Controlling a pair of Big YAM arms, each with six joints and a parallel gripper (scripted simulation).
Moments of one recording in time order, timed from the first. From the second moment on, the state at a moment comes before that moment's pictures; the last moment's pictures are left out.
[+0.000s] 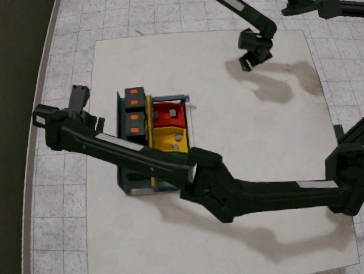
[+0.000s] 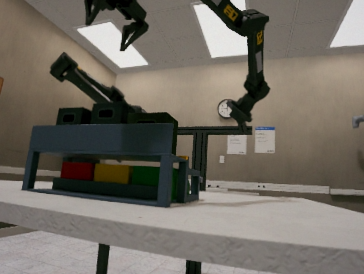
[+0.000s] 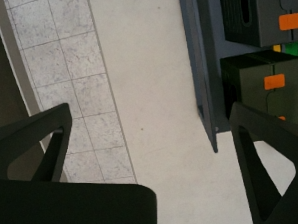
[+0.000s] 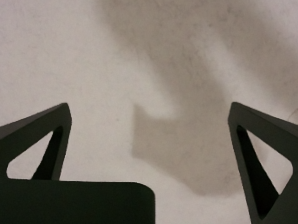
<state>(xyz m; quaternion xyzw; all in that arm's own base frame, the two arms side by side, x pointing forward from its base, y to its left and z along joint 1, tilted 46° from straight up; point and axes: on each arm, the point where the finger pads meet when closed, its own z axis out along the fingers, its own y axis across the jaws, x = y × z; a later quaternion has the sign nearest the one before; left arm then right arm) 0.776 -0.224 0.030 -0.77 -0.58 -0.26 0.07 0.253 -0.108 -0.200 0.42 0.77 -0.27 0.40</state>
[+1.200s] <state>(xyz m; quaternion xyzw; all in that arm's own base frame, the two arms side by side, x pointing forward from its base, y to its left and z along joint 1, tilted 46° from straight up) 0.776 -0.224 0.030 -0.77 -0.58 -0.26 0.07 0.259 -0.108 -0.199 0.43 0.77 -0.26 0.40</state>
